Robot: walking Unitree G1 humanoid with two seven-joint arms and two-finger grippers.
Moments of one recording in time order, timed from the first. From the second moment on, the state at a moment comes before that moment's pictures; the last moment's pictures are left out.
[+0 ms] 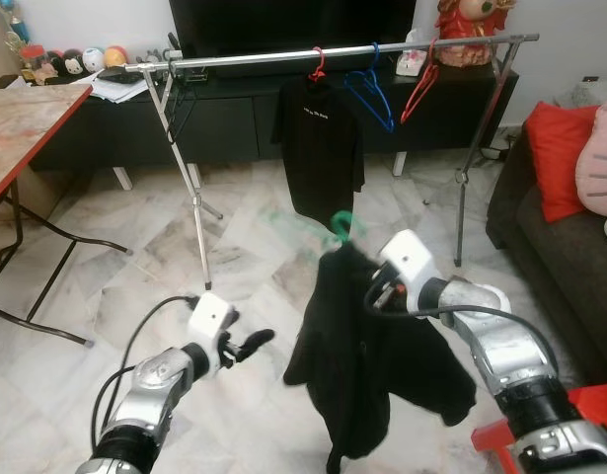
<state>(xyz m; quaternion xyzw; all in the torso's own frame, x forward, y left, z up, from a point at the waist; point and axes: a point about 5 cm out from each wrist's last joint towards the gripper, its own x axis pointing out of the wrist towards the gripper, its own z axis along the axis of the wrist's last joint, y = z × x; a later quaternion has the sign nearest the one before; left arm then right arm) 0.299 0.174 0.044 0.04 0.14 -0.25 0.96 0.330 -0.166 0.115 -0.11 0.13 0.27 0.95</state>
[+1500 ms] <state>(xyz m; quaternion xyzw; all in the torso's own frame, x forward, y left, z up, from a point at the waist) 0.283 0.185 0.083 0.02 0.00 -0.02 1.00 0.293 -0.164 0.079 0.05 0.06 -0.01 1.00</state>
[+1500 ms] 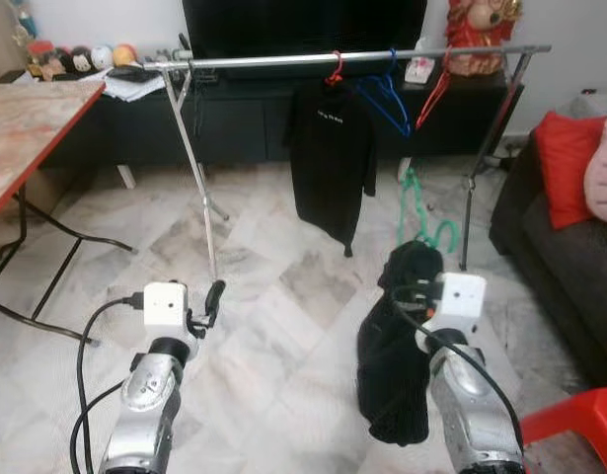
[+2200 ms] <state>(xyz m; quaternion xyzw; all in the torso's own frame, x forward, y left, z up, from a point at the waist) 0.282 0.177 0.084 0.01 0.01 -0.03 1.00 0.295 -0.162 0.078 0.05 0.06 -0.02 1.00</state>
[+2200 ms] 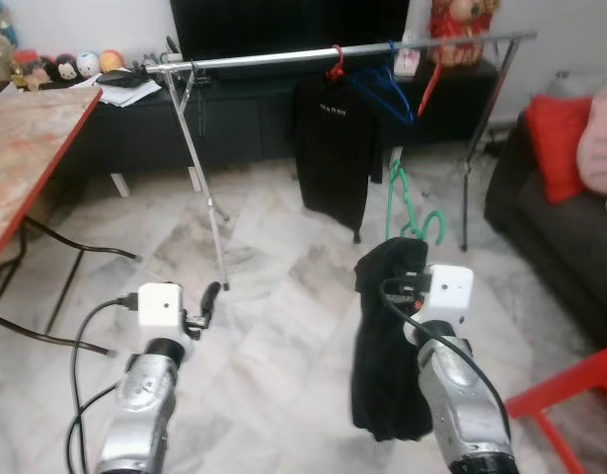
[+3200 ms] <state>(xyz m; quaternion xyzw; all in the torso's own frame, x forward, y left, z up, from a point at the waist) 0.281 0.180 0.082 0.01 0.02 -0.02 1.00 0.304 -0.158 0.090 0.04 0.04 0.00 1.00</state>
